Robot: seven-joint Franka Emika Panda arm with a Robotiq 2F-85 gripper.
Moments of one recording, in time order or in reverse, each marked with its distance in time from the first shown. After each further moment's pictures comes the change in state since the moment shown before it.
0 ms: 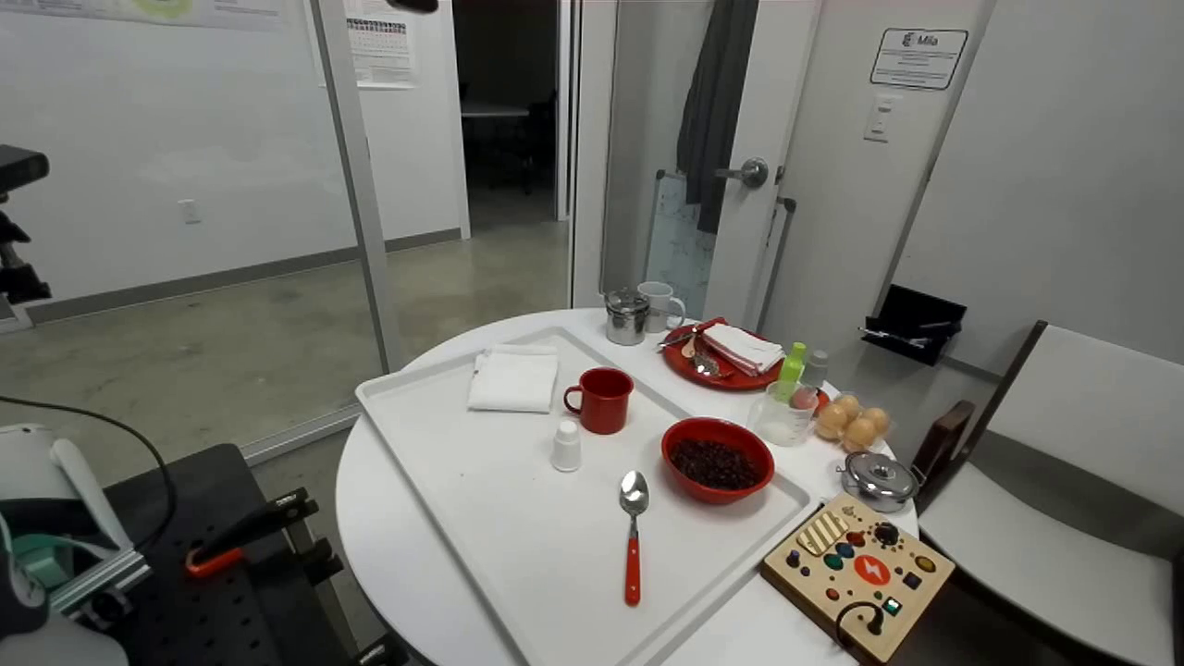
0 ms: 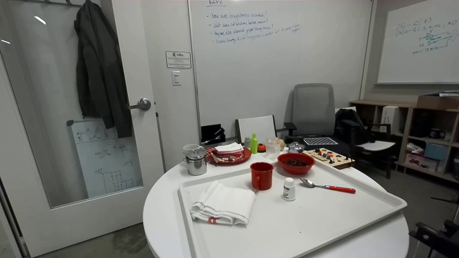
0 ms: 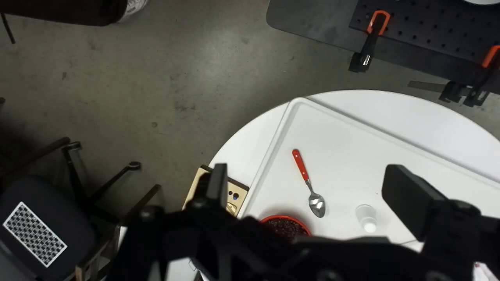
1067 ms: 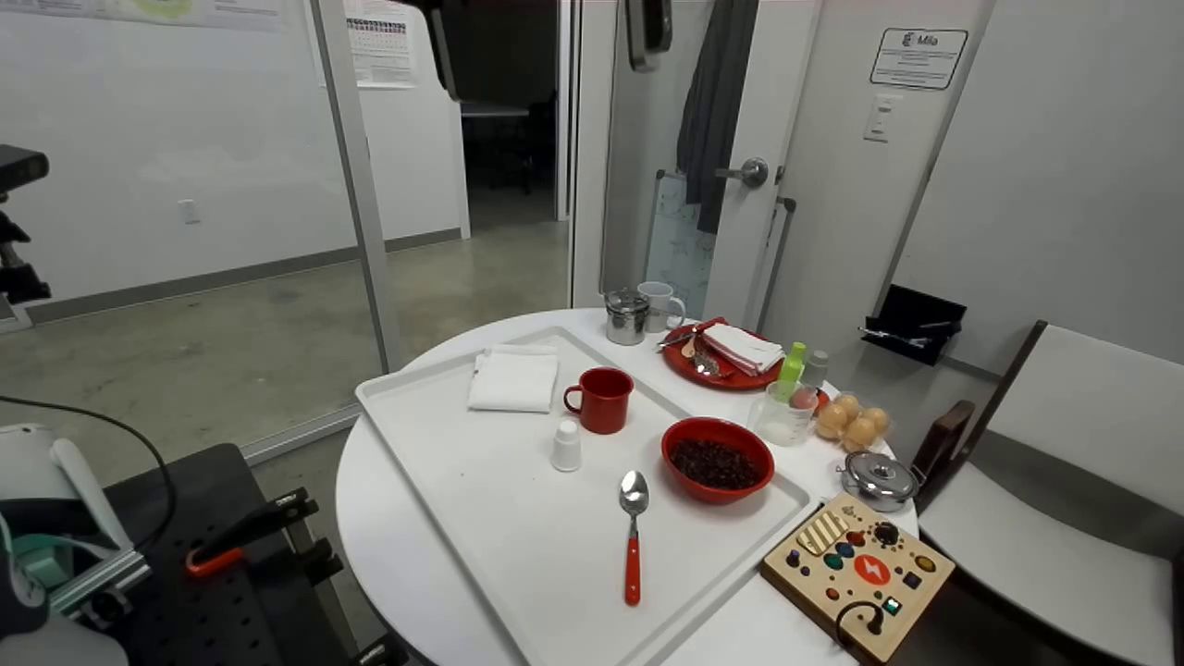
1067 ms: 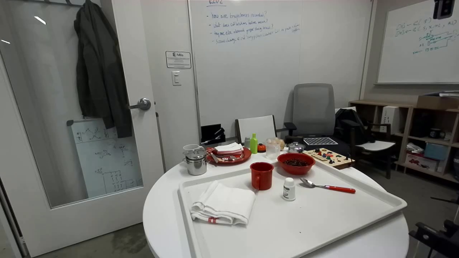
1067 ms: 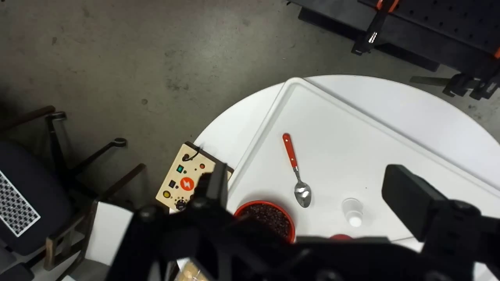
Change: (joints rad) arm 0.082 0.067 -0.002 -0.050 0.000 0.119 0.003
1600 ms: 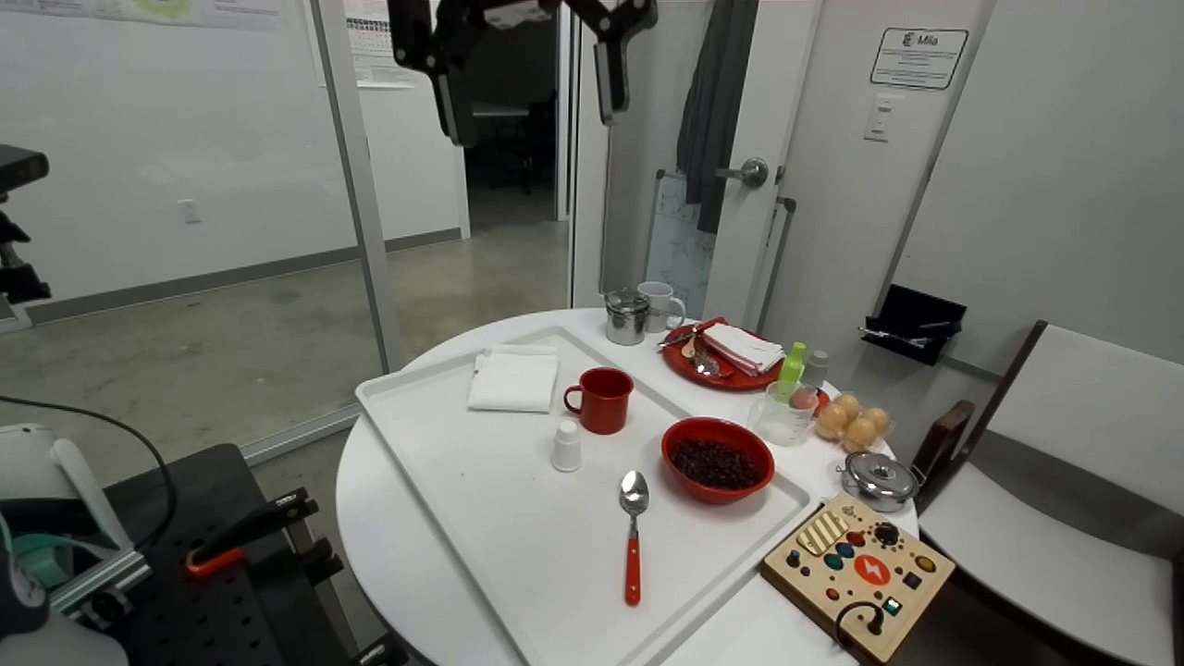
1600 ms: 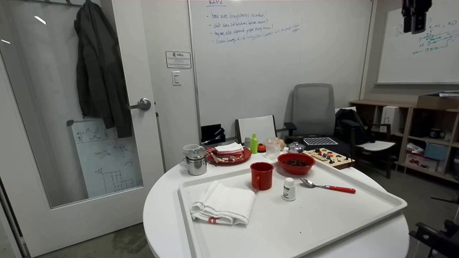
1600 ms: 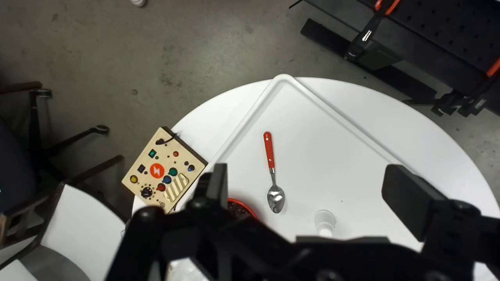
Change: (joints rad) arm 0.071 0.109 0.079 -0.002 0.001 0.025 0.004
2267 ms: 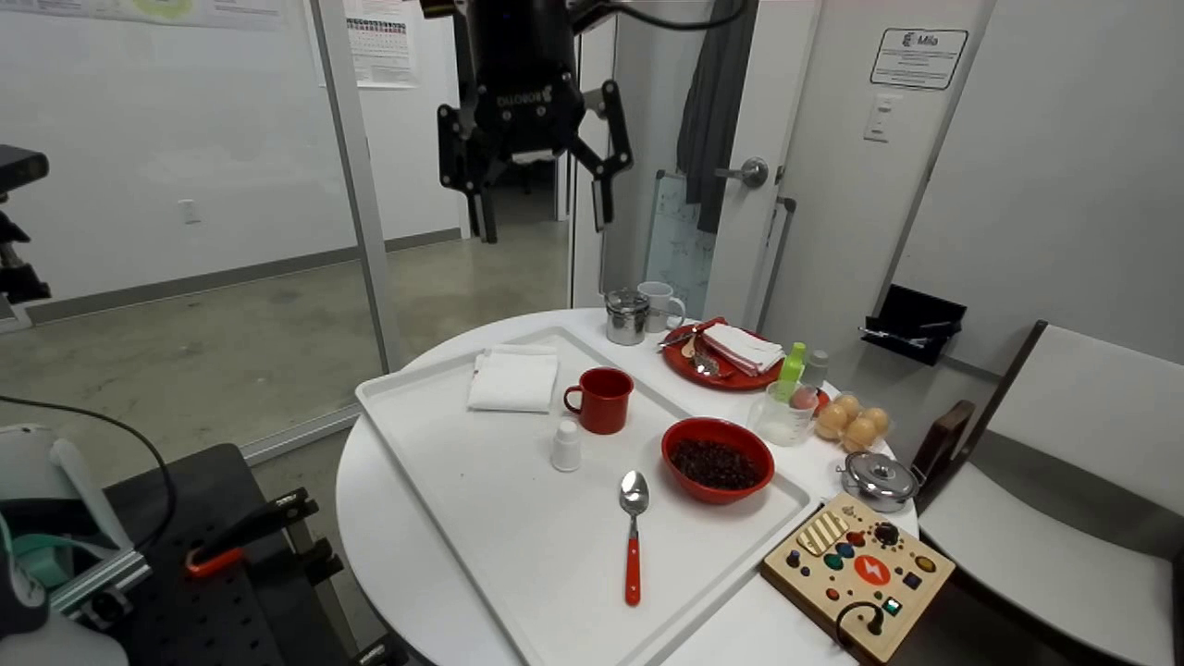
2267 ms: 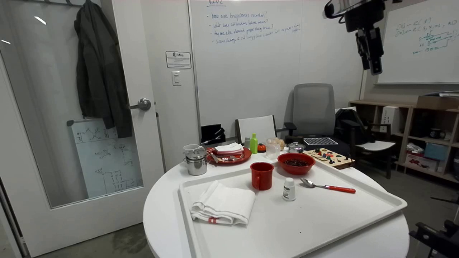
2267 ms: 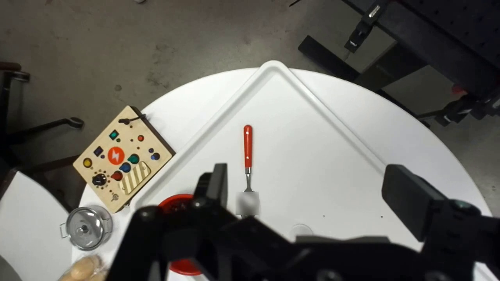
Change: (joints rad) arm 0.023 0.284 0.111 0.020 -0.001 0.129 0.048
